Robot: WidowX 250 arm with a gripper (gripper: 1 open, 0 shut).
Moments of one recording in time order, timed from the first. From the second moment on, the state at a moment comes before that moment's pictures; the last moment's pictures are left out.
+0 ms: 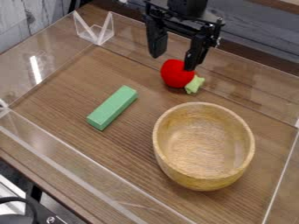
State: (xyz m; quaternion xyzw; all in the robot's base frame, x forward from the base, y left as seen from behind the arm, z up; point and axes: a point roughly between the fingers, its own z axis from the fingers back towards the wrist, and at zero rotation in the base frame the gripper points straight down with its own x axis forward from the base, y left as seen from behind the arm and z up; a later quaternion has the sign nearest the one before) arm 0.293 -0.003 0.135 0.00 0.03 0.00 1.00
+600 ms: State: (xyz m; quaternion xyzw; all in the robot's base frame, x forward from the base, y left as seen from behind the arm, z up) arm 0.251 0.046 0.100 -0.01 0.06 -0.02 1.00
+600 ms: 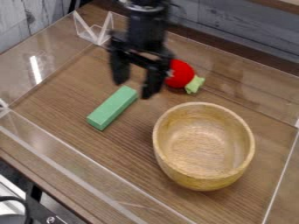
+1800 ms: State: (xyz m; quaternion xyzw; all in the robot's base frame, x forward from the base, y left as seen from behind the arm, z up) arm 0.253 0.081 0.046 -0.02 0.03 -0.04 1.00
